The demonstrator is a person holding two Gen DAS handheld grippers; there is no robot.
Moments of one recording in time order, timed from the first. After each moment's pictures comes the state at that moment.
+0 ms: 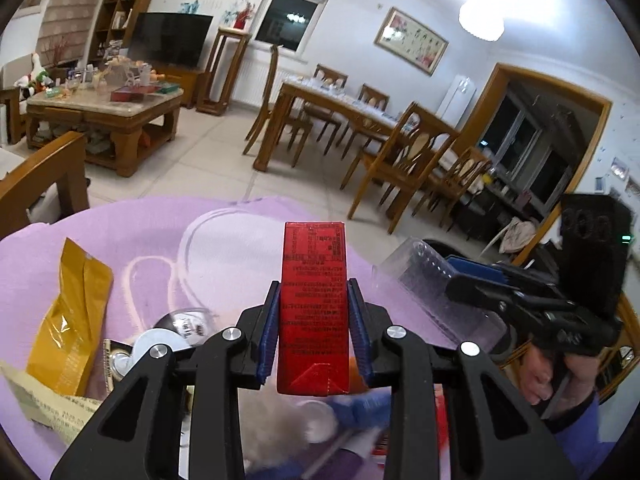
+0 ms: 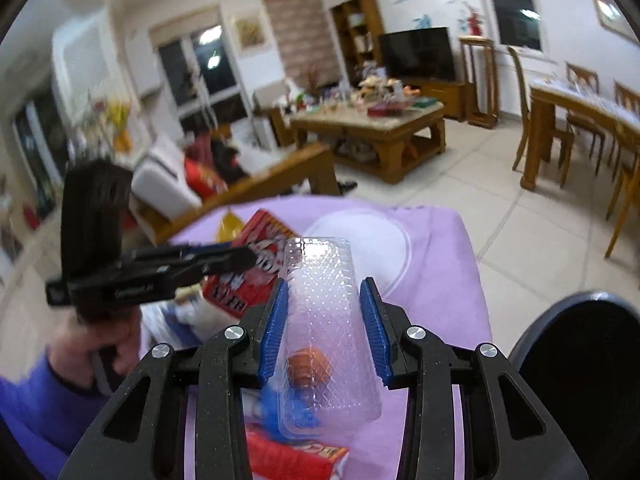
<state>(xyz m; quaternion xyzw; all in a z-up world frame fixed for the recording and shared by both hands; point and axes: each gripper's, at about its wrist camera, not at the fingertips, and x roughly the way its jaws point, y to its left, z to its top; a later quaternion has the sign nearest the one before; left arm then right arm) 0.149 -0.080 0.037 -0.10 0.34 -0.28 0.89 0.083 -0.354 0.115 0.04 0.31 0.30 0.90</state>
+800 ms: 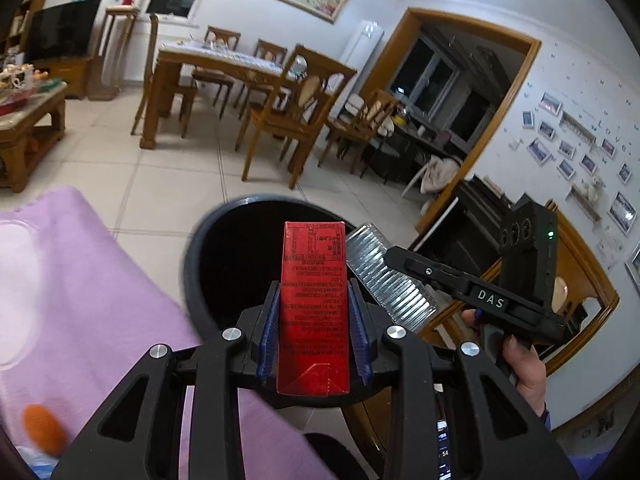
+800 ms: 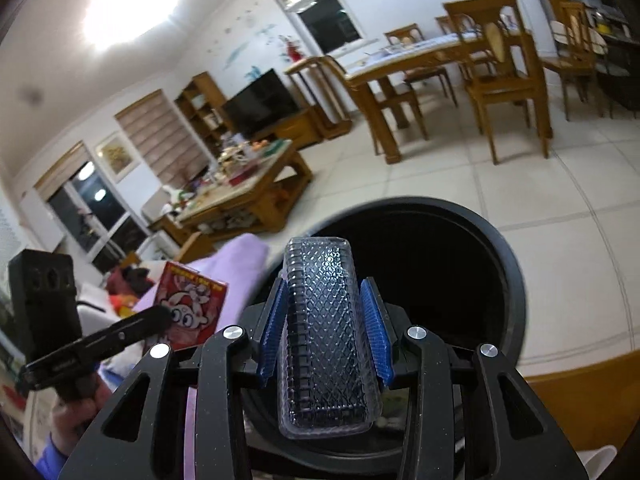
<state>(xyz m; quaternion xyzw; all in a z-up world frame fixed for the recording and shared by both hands) 0.134 -0.316 0.023 -0.05 0.37 -0.44 0.82 0.000 -0.641 0.063 0.24 0.28 0.07 0.93</state>
